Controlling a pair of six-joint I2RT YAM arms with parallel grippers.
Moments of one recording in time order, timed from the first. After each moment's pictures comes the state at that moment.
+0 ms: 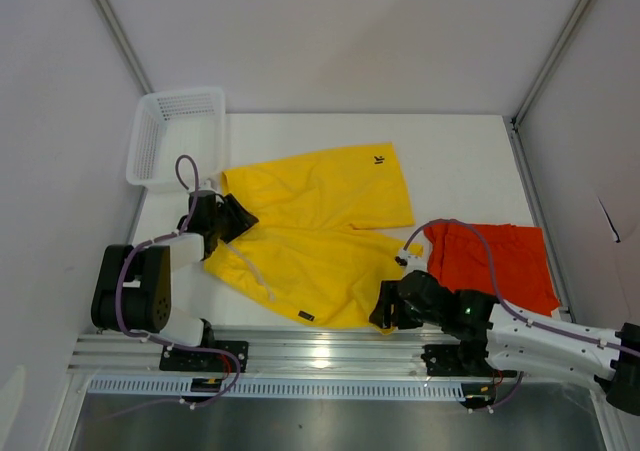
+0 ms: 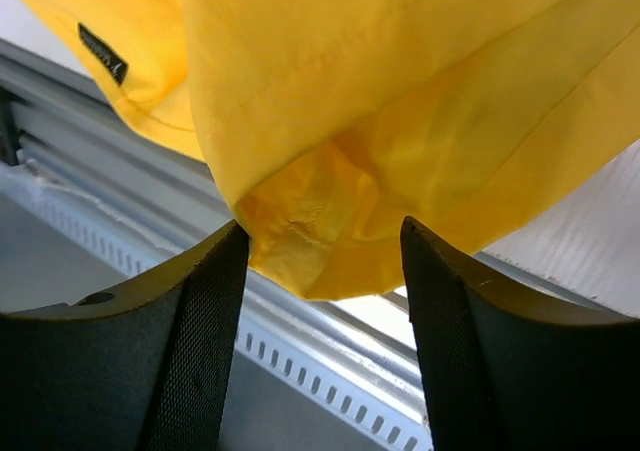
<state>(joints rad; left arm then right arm) -0.02 1.48 0.54 0.22 0.21 -0.65 1.11 0.73 0.39 -0.50 0.09 0.98</state>
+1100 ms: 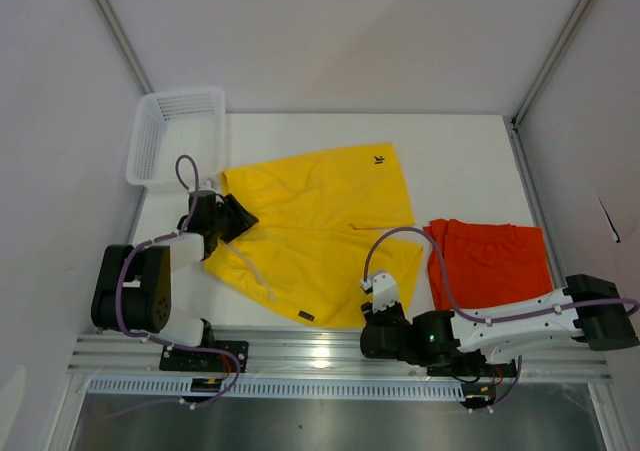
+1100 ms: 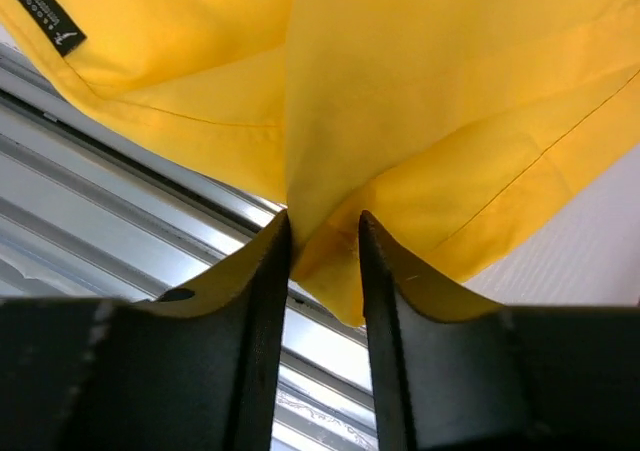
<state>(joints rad) -0.02 1.48 0.54 0.22 0.21 -0.65 1.61 1.07 0.53 -0.53 0.71 0.95</state>
